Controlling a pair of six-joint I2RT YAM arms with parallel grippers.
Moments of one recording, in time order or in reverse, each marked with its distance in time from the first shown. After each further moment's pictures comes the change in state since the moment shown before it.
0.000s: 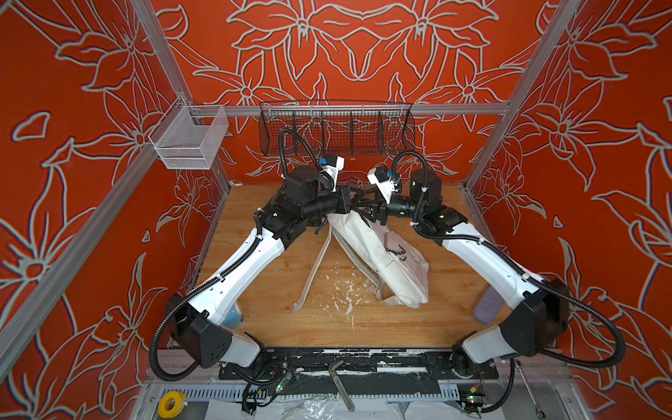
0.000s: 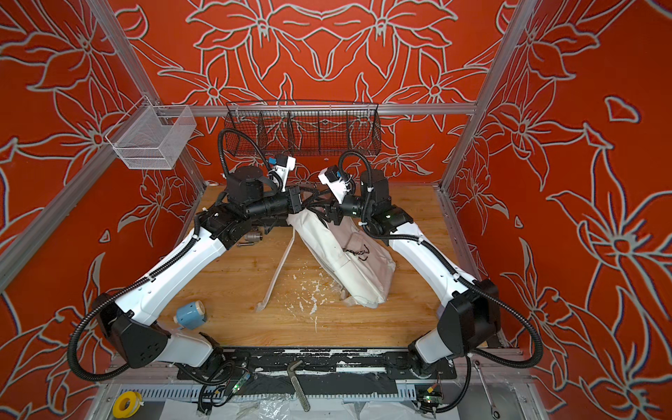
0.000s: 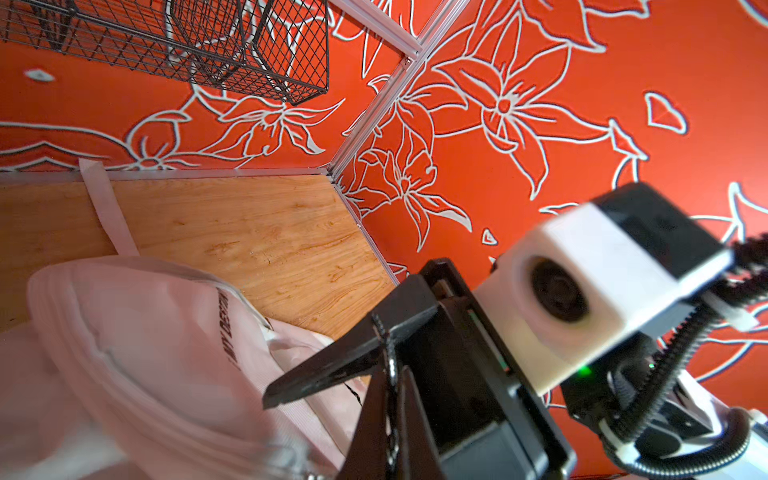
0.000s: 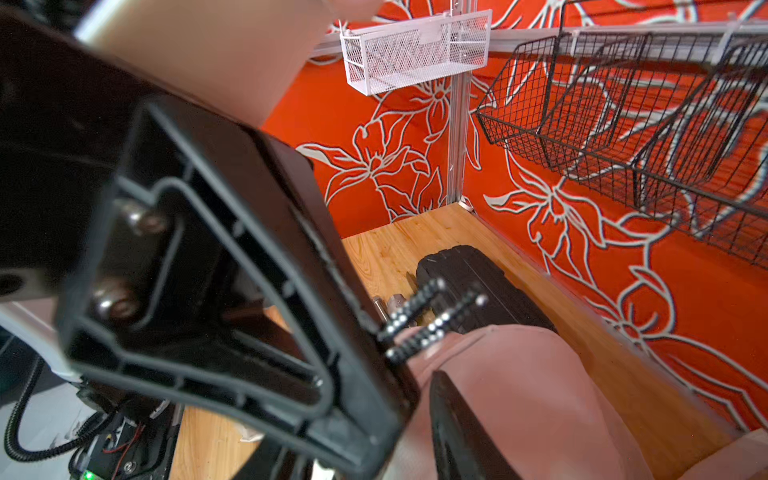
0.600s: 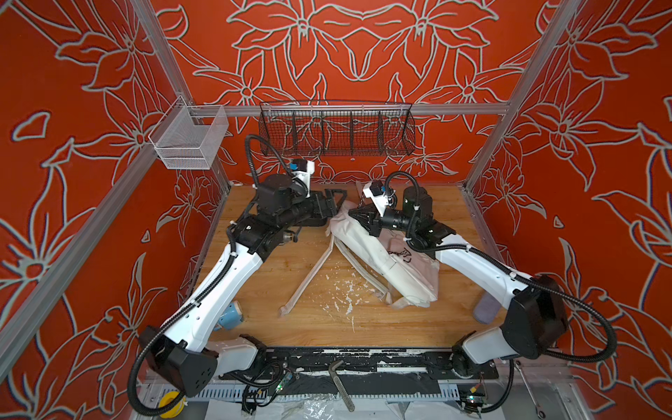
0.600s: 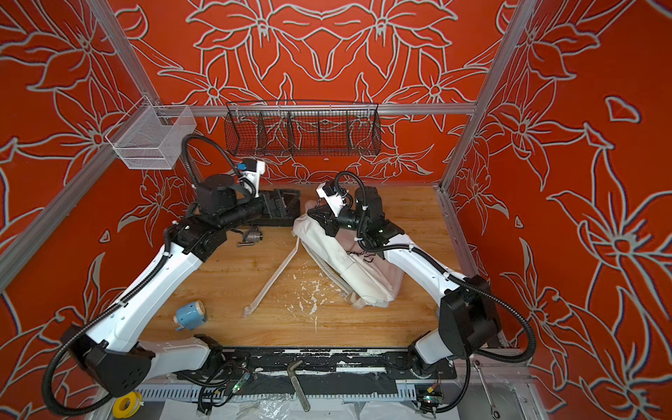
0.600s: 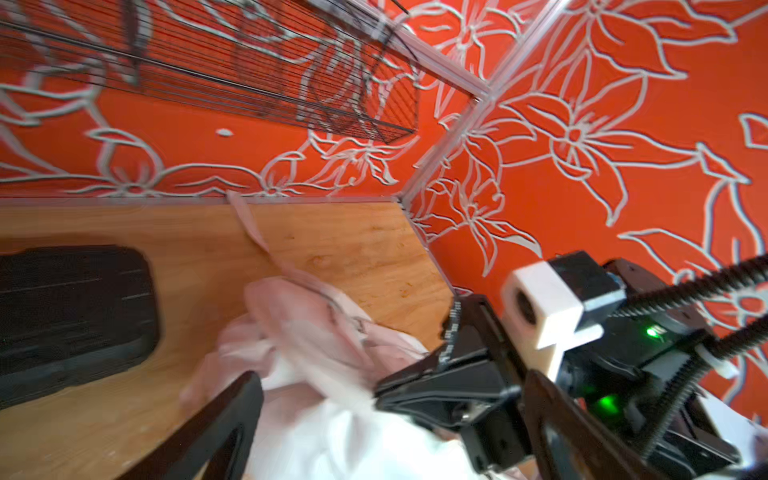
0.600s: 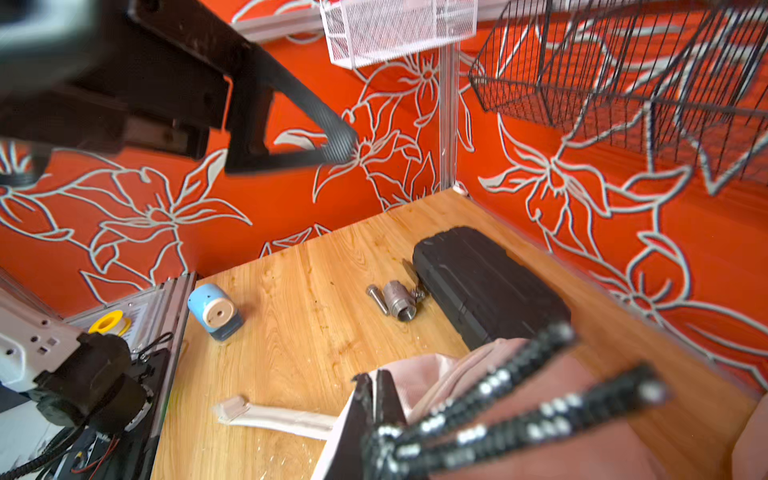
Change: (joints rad) left arm 0.192 -0.220 -0.185 -0.075 -0.116 0.089; right arm 0.035 -0.014 -0.201 0.180 0.074 0.051
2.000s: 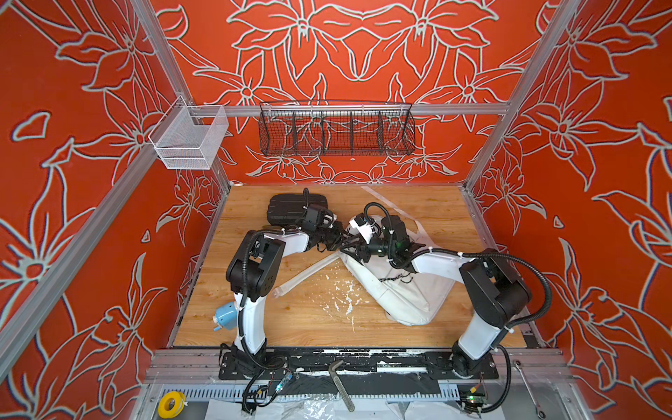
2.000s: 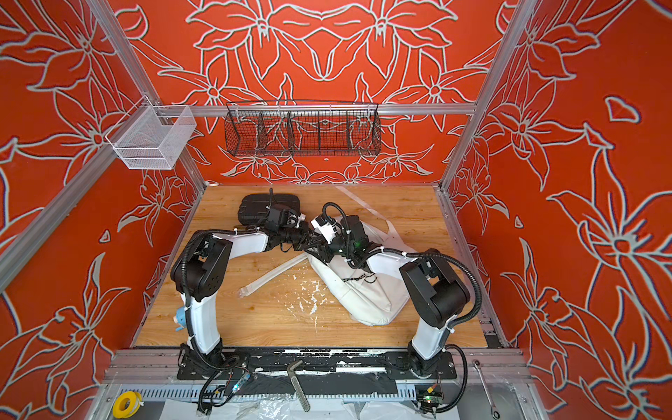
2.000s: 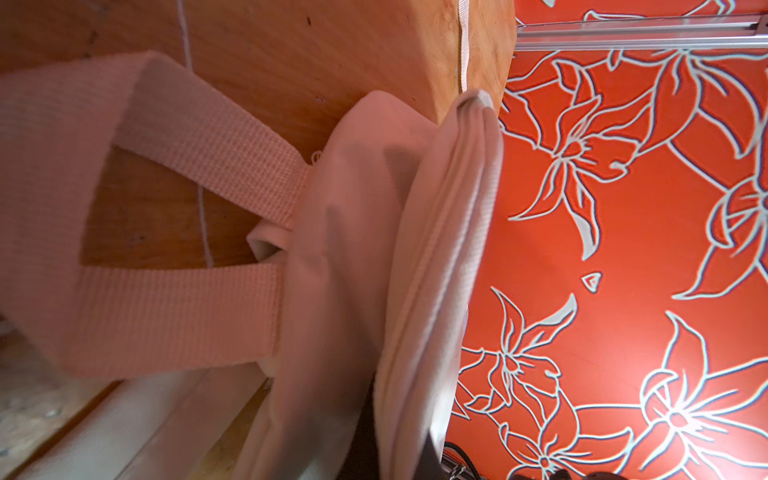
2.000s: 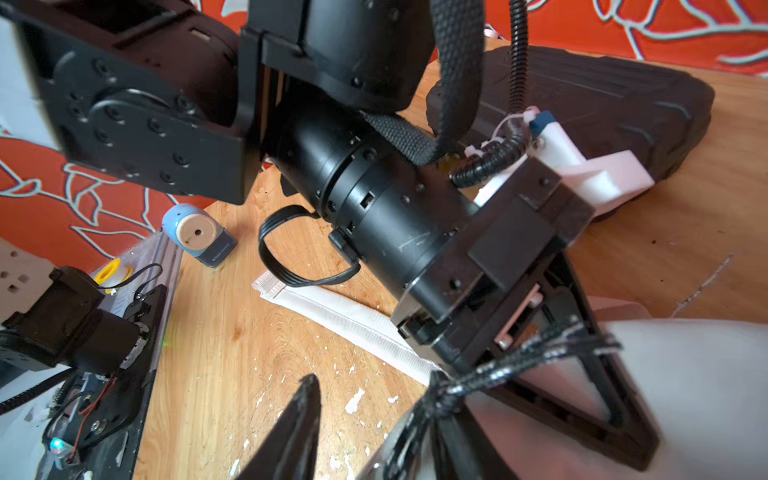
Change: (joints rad) left arm -0.018 0.775 -0.137 0.479 0.446 -0.563; right arm 0.032 0.253 -0.229 0.262 -0.010 0.106
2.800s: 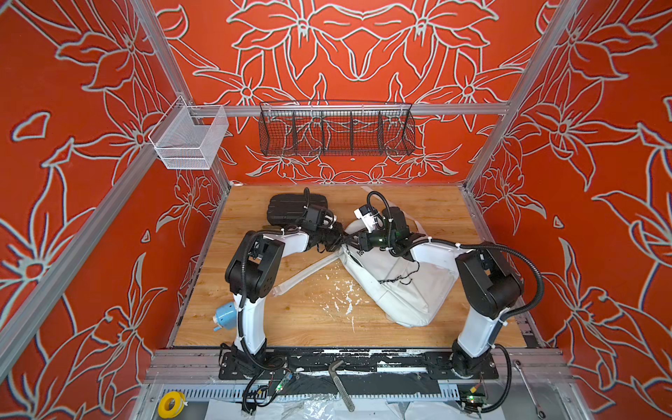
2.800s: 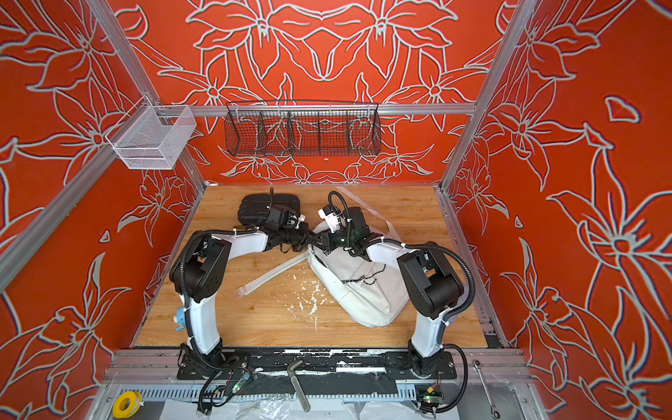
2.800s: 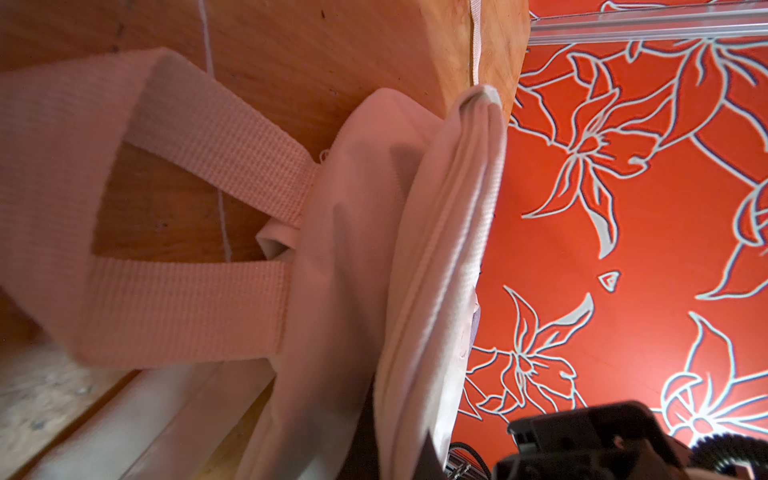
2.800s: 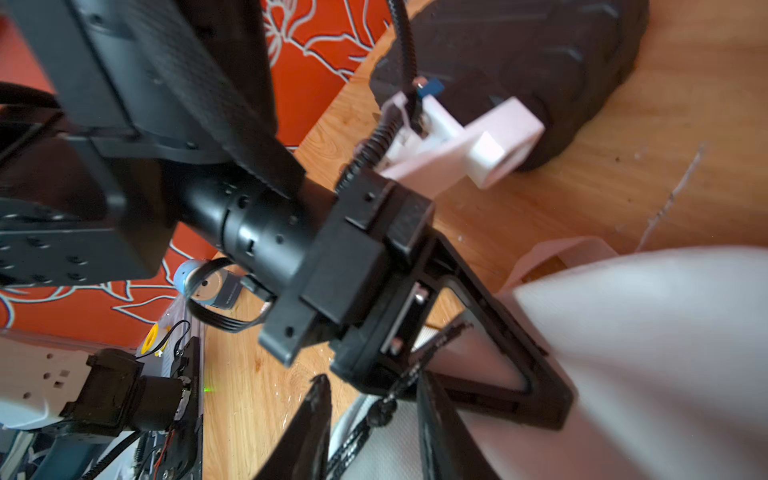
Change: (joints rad) left arm -0.004 -0.011 0.006 -0.060 -0.020 0.046; right arm -0.054 0.070 0.141 -0.202 -0.011 0.196
